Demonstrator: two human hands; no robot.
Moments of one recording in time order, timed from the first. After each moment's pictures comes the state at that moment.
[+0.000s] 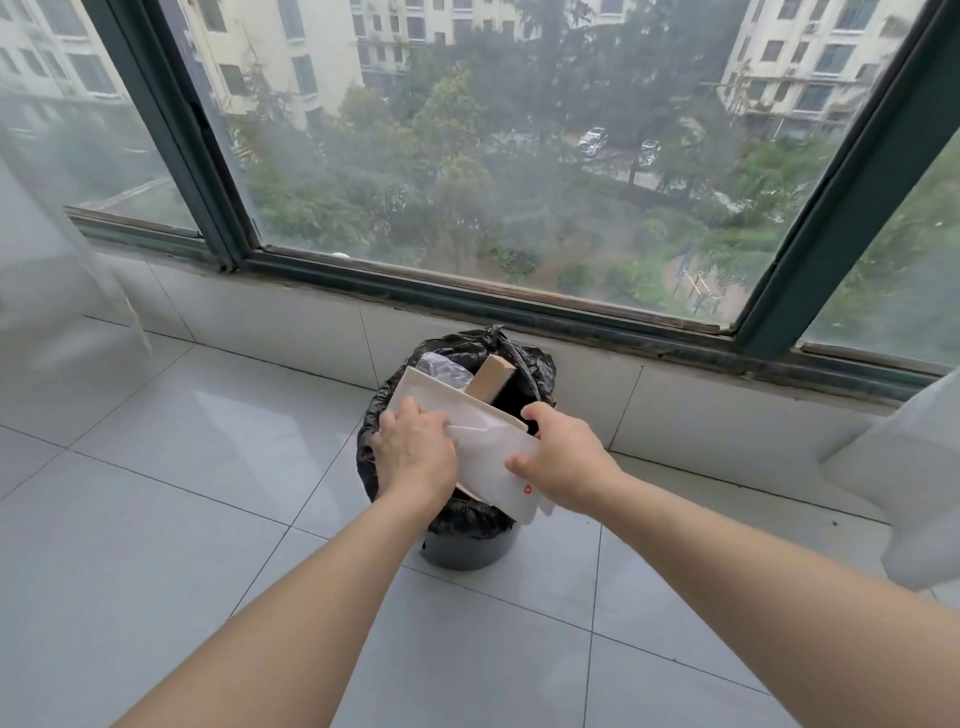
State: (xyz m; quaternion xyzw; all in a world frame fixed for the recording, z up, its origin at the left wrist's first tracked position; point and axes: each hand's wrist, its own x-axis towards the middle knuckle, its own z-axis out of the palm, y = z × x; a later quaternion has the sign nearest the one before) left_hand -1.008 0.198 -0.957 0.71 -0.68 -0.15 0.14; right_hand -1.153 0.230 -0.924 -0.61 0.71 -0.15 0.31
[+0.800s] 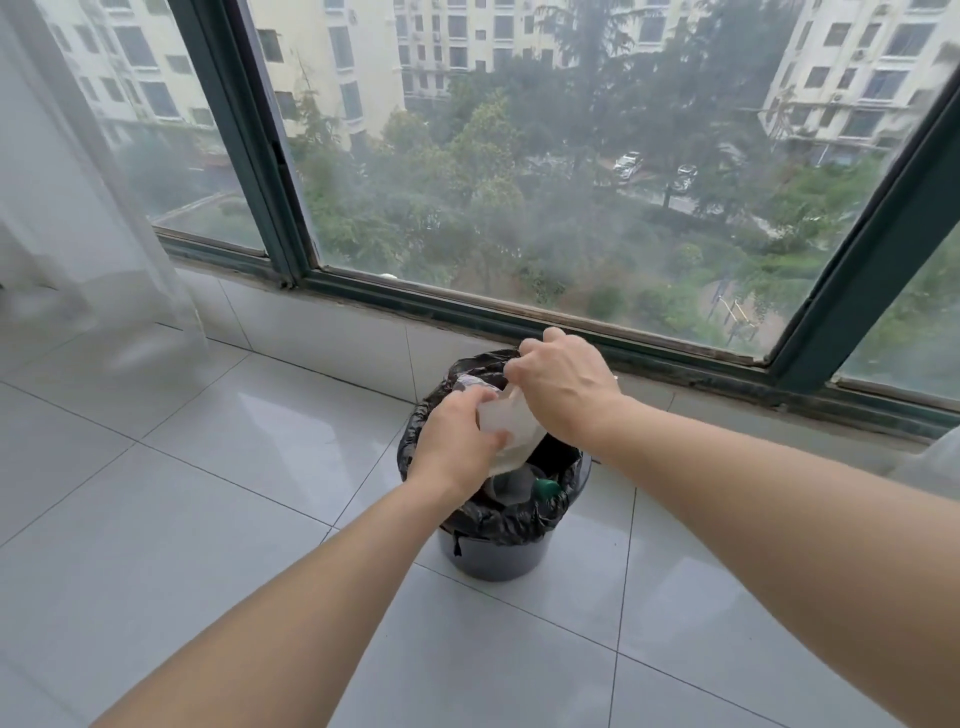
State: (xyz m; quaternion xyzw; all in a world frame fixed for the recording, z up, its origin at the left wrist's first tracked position) left_hand -0.997 0.215 -0.903 0.63 -0.66 -0.30 0.29; right_hand -1.121 0.194 -0.850 -0.83 0.55 -0.01 -0.10
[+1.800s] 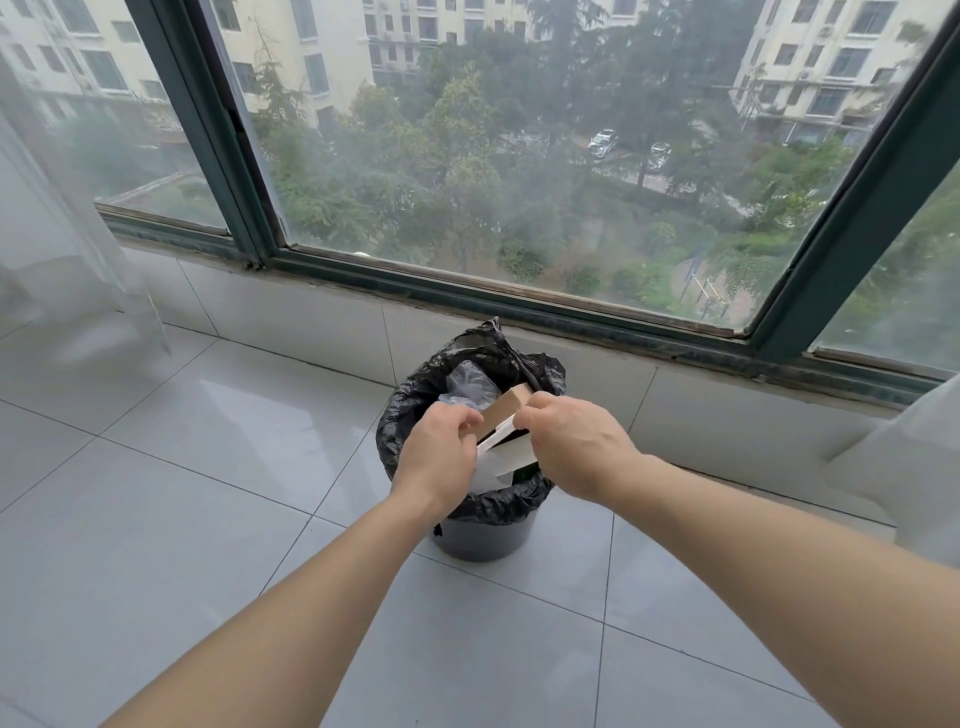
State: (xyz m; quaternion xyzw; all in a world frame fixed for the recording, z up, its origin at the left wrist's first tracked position) left_hand -0.993 0.222 -0.938 0.63 -0.66 -0.30 0.27; right_hand -1.144 0.228 -0.911 -0.81 0.58 0.01 0.03
